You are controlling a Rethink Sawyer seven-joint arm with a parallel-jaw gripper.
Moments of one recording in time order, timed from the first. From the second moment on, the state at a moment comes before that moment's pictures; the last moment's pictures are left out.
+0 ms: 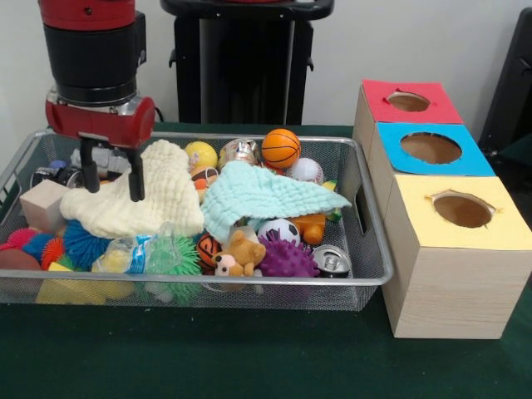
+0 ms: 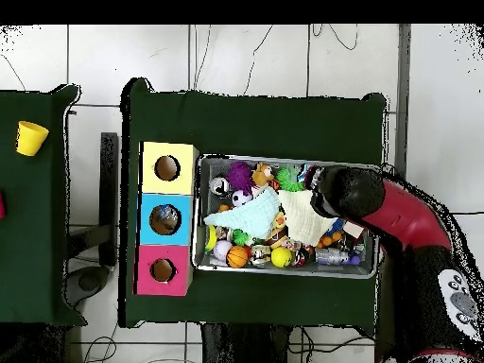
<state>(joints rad) -0.52 -0.58 0.02 1.47 -0.01 0.59 1.55</state>
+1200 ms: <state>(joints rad) -0.46 -0.55 0.07 1.48 -0.01 0.46 1.55</state>
